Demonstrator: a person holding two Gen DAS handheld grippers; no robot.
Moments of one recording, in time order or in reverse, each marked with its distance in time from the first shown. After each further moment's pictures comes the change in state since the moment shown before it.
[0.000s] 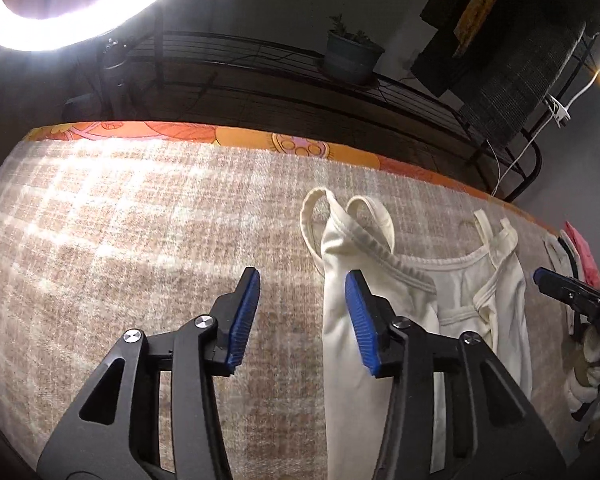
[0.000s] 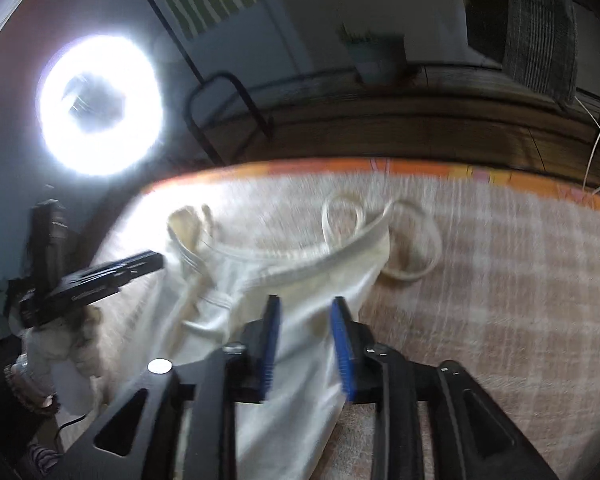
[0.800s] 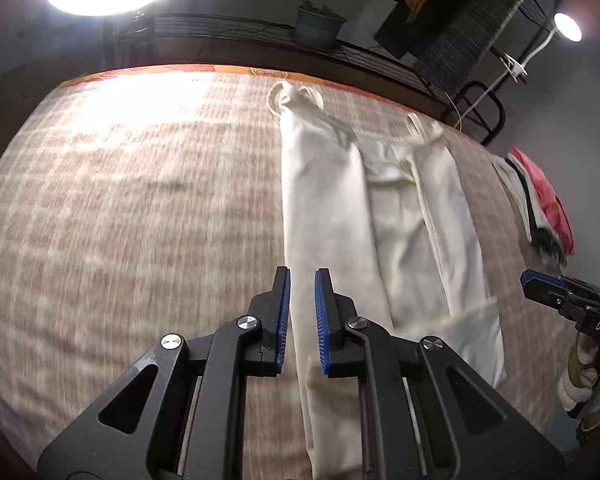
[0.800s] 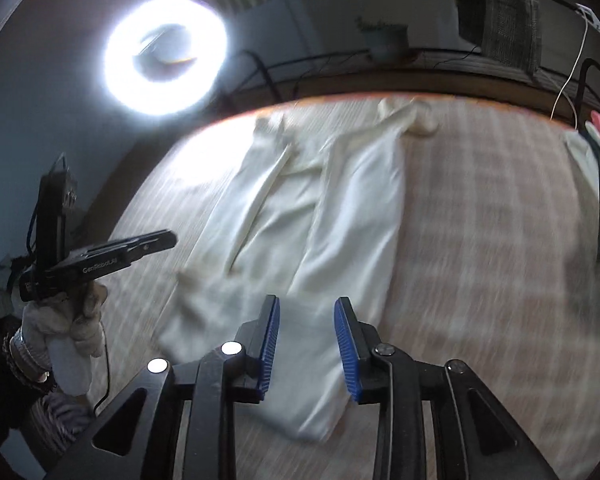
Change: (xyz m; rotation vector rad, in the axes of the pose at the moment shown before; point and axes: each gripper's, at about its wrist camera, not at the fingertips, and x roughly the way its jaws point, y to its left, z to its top) left arm -0.102 -0.020 -0.110 0.042 0.090 -0.065; right arm -0.095 0.077 -0.132 0.000 0.058 -0.041
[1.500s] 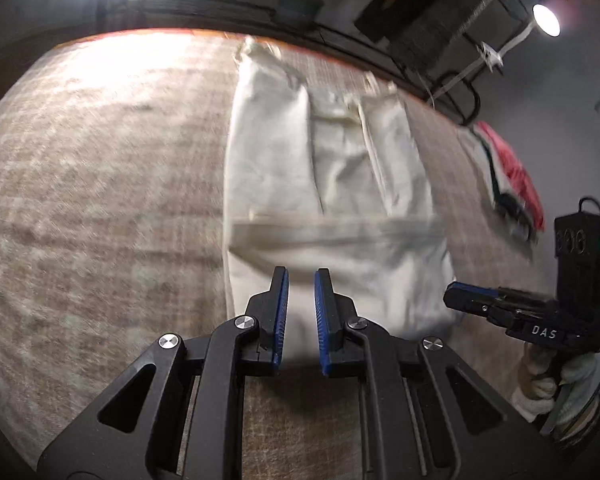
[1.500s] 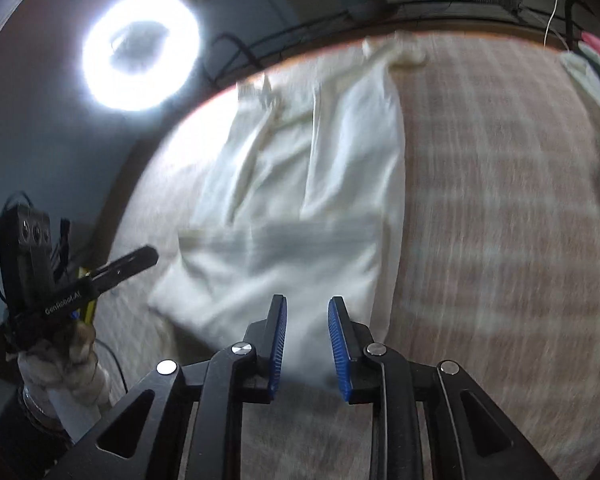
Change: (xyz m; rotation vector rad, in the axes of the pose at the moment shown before) left arm -0.018 -0.037 -0.081 0.009 0.060 -0.071; right arm 0.022 -0.001 -0.042 0.137 0.112 0.059
